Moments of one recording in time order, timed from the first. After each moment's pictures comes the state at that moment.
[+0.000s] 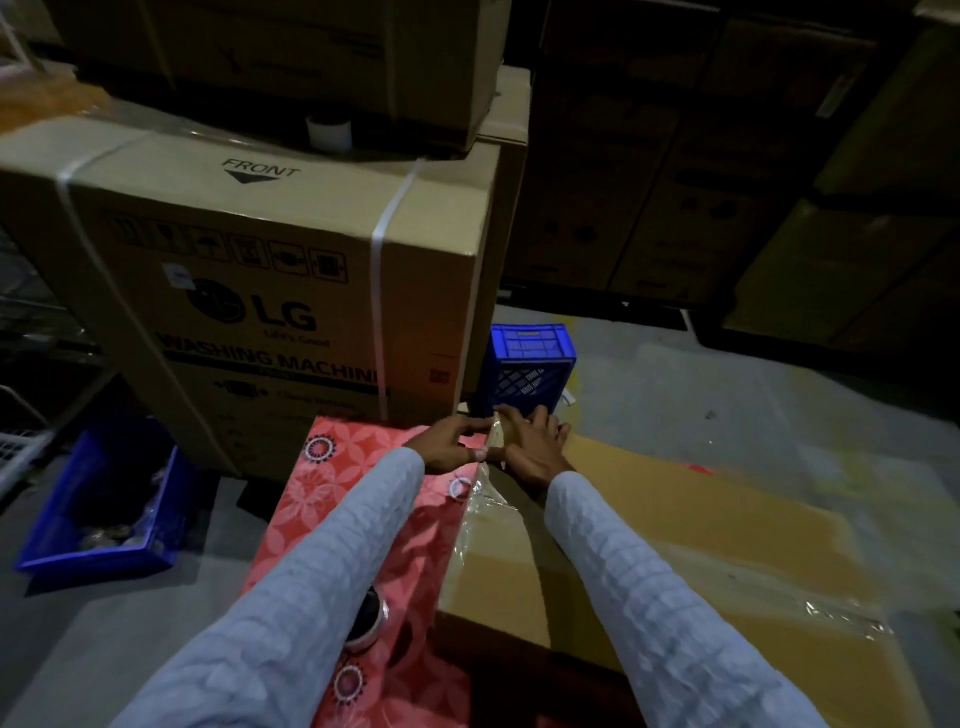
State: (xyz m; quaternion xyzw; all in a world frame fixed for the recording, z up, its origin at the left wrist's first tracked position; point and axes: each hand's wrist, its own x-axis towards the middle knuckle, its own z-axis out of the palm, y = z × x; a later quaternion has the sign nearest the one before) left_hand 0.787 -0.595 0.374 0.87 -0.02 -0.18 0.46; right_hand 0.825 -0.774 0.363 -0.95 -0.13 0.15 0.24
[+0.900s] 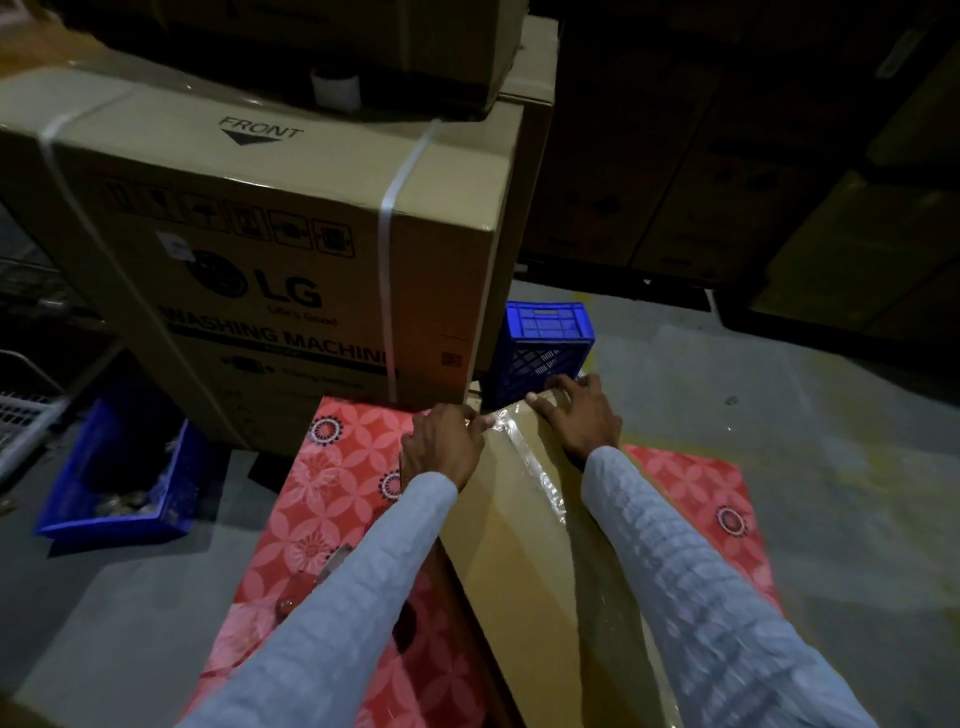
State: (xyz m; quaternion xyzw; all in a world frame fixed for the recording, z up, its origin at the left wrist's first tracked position) left_hand 0.779 -0.621 0.354 0.92 0.24 0.02 0.31; right_hand 0.881 -0.802 0.352 -0.97 -0.06 0.06 0.22
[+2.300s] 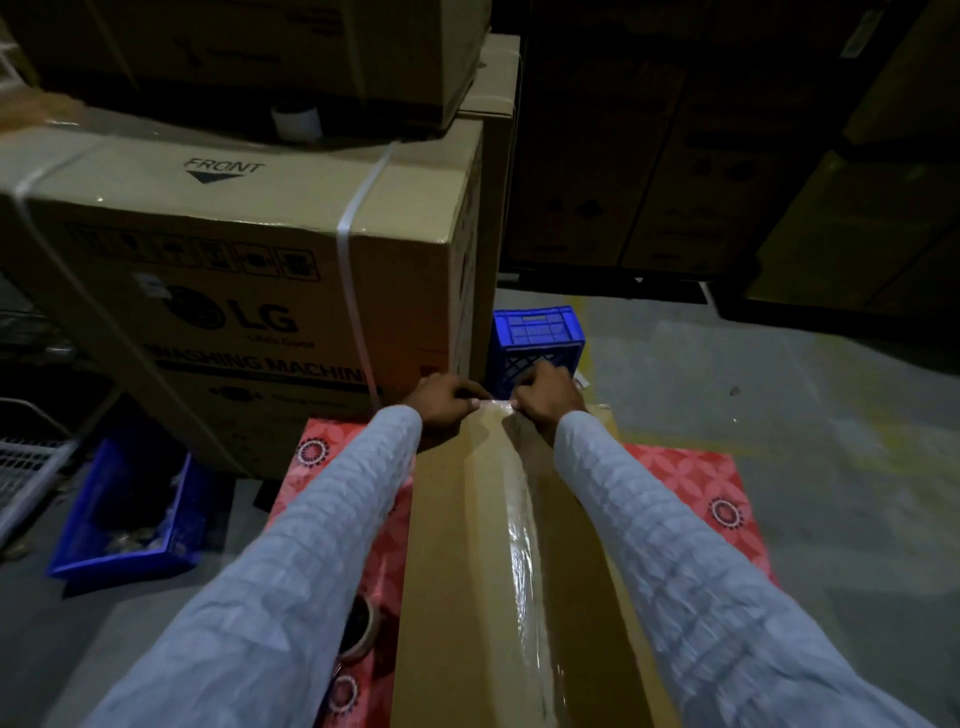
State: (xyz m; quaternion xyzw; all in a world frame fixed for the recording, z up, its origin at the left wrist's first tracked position) left_hand 0.865 -0.603 0.373 0.93 0.01 -0.14 0.33; right_hand 0.905 -0.792 0.385 -0.94 -0.05 0.11 0.33
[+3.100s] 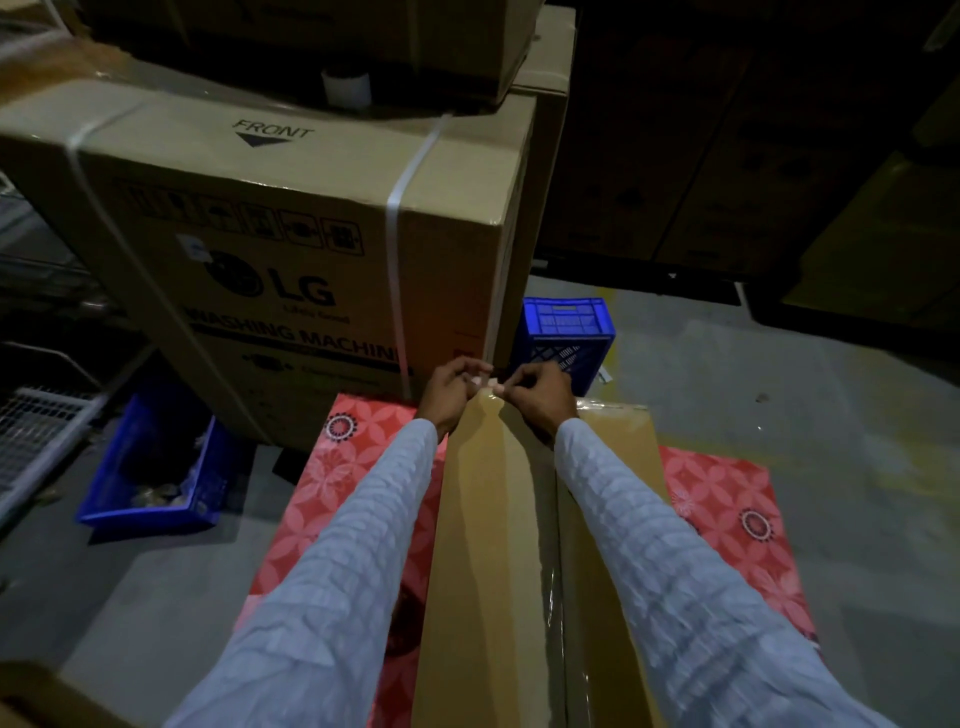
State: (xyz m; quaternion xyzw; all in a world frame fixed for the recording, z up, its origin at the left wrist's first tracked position) left_hand 0.846 -0.580 0.335 0.72 0.19 0.01 0.67; right_hand 0.916 -0.740 0.308 -0.90 -0.05 0.10 0.42
